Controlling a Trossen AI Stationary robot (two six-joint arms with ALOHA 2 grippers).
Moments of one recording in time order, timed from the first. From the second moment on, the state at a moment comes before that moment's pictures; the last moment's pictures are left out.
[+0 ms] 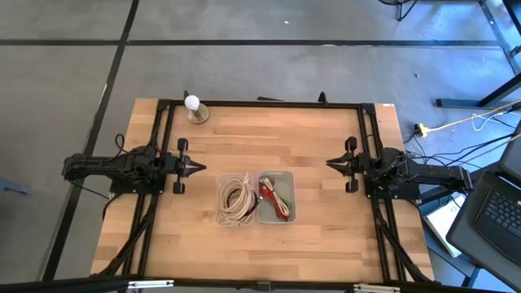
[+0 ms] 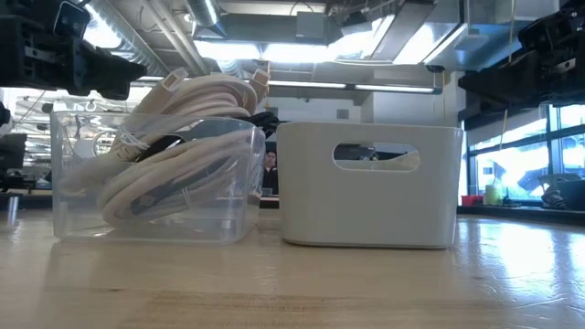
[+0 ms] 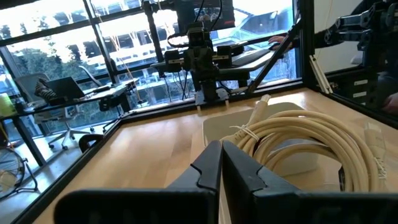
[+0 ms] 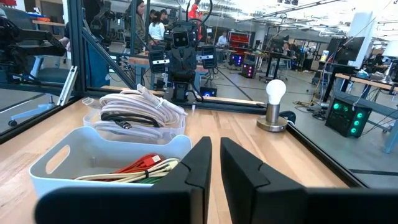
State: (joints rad) left arm 0.01 0.00 0.01 0.01 -0.01 0.20; right arm -0.05 0.01 0.01 0.03 -0.02 -0.11
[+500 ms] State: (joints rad) left arm 0.01 0.00 0.01 0.01 -0.01 0.20; right arm -0.05 0.01 0.01 0.03 -0.02 -0.11
